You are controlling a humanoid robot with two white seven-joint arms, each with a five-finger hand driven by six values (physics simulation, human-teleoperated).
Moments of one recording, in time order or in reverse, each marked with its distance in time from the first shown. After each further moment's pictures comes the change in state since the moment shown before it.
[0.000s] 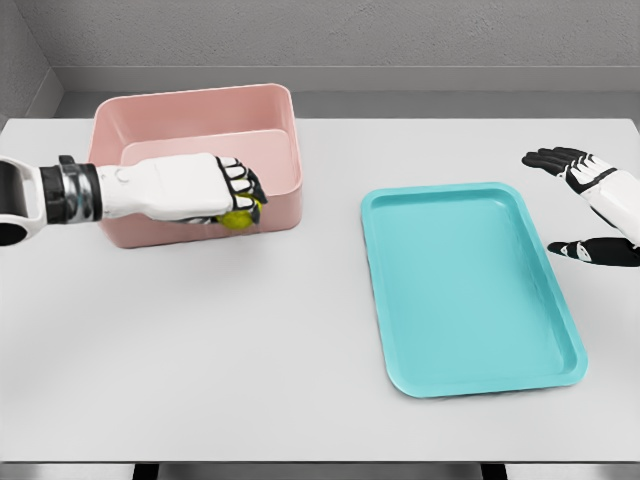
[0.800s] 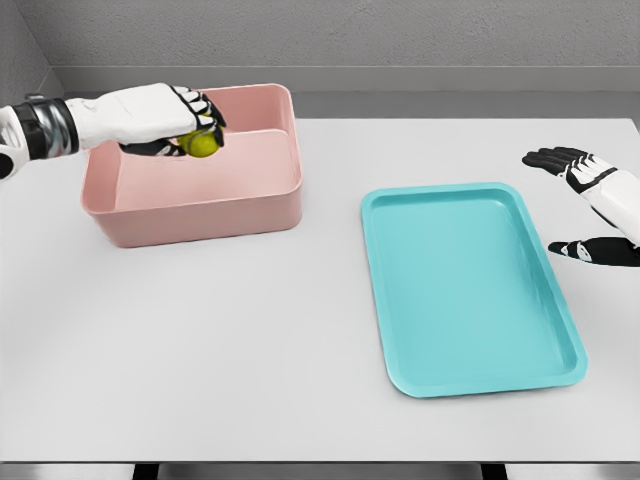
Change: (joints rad) left arm -0.129 -0.115 0.030 0.388 0.017 0.000 0.002; right arm 0.000 0.000 -0.001 0.000 0.000 0.000 0.000
